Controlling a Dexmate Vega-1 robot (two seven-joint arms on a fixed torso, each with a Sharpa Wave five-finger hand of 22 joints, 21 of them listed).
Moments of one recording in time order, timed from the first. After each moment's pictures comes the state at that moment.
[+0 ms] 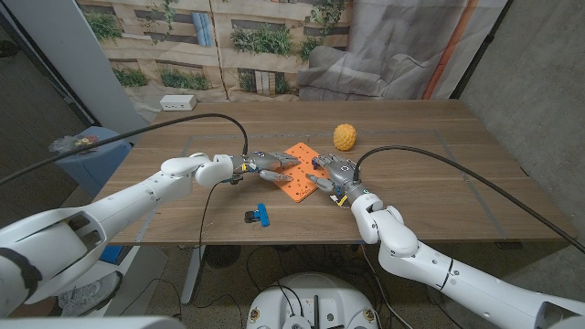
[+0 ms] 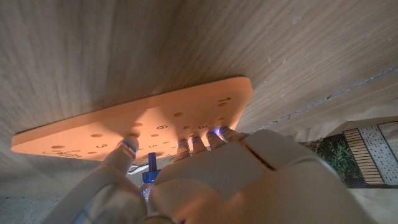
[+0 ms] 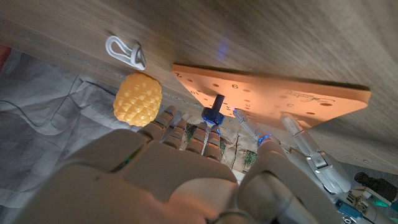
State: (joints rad) left arm 0.46 0.77 0.91 -1.26 0.69 -0.43 -0.17; left_hand 0.06 0.09 0.73 0.03 0.18 -0.02 -0.07 0.18 0.17 -0.06 -0.07 0.18 0.17 -0.07 -0.03 0.17 0.16 -0.06 -0.04 0.18 0.16; right arm -0.90 -0.65 -0.90 -1.93 -0.95 -0.62 0.02; right_hand 0.23 0.16 0.29 0.02 0.20 0.11 -0.13 0.20 0.18 0.09 -0.17 0.19 0.18 -0.09 -0.04 0.25 0.25 0.11 -0.04 0.19 0.17
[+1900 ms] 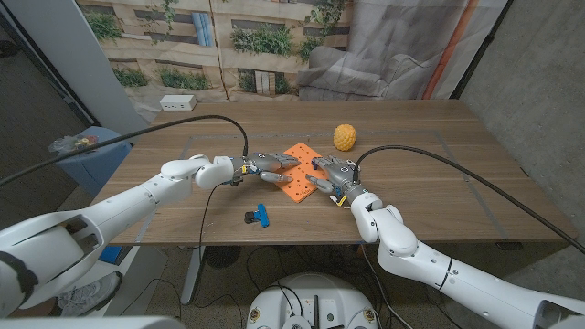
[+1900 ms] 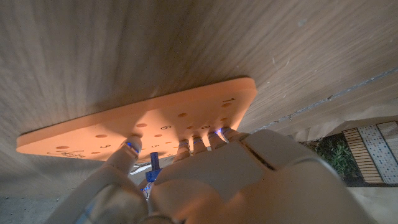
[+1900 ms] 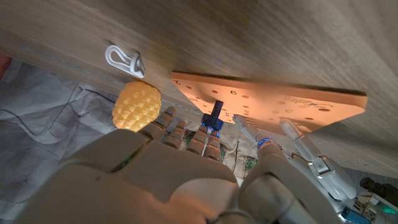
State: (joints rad) left arm 0.48 0.78 0.91 -1.29 0.69 -0.41 -0.17; left_hand 0.06 0.09 0.73 0.03 0.18 -0.02 -0.08 0.17 0.16 -0.05 -0.07 0.18 0.17 -0.07 -0.03 0.17 0.16 -0.06 -0.04 0.18 0.16; right arm -0.89 -0.65 -0.92 -1.93 -0.93 -0.64 0.09; right_hand 0.19 0.15 0.30 0.04 0.19 0.14 -0.14 0.19 0.18 0.13 -0.17 0.19 0.18 -0.09 -0.03 0.25 0.25 0.11 -0.04 0.19 0.17
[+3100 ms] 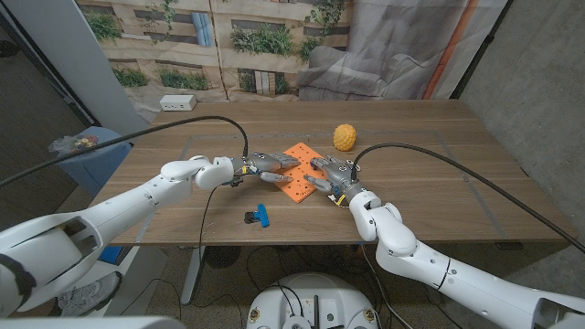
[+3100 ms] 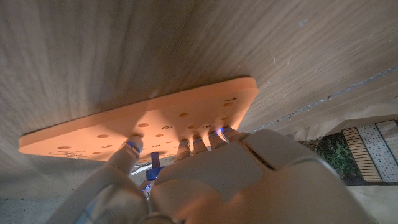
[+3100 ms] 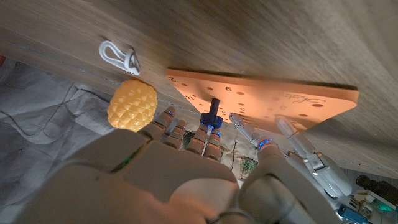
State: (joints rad) left arm 0.50 0.79 0.90 -1.31 0.70 -0.39 -0.17; left_hand 0.06 0.09 0.73 0.04 0.18 -0.02 -0.08 0.17 0.16 -0.05 -0.07 0.18 0.17 -0.07 -0.03 0.17 0.16 -0.06 -0.04 0.18 0.16; right arm -0.87 -0.65 -0.95 -1.93 -0.95 -0.64 0.15; right_hand 0.16 0.14 0.32 0.05 0.19 0.17 -0.14 0.20 0.18 0.16 -0.17 0.19 0.18 -0.09 -0.03 0.26 0.25 0.11 -0.04 0.19 0.17
